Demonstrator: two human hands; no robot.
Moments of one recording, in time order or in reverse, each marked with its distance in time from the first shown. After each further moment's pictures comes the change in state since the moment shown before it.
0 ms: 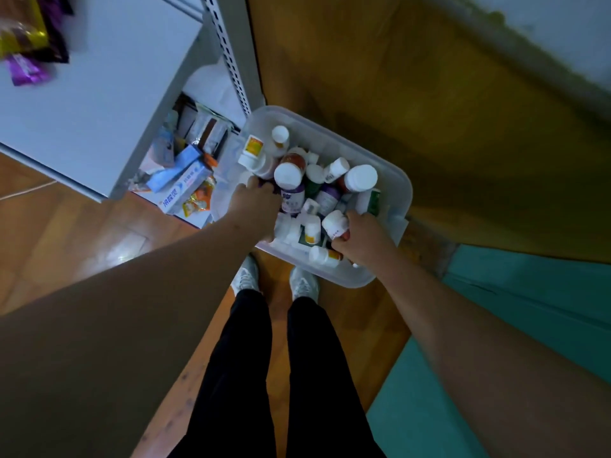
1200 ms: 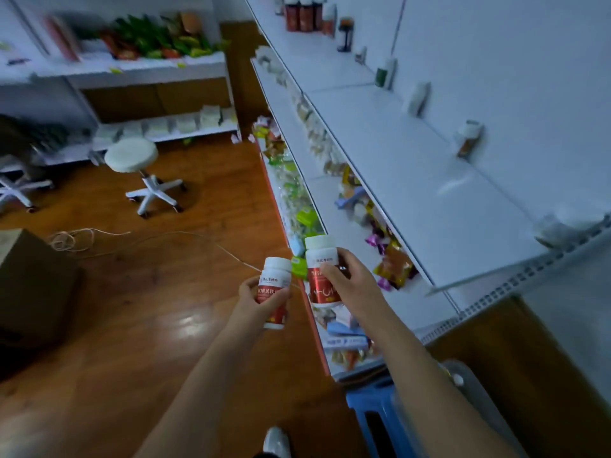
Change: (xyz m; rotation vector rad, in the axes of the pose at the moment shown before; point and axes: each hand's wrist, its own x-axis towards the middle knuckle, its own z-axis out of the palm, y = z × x) left_hand -0.511 -0.192 -0.027 -2.300 1.099 -0.706; right_hand -0.325 -0.472 -0.075 0.492 -0.228 -0.946
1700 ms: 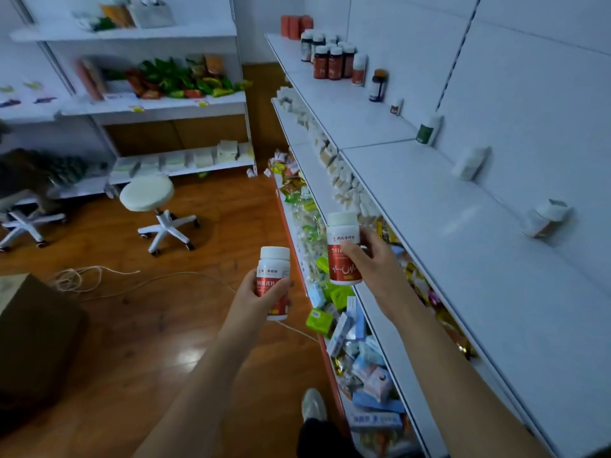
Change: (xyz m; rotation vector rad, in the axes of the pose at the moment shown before) left_hand 0.144 0.138 -0.059 0.040 0.011 0.245; right_hand 0.204 -0.092 0.030 0.055 0.045 -0.184
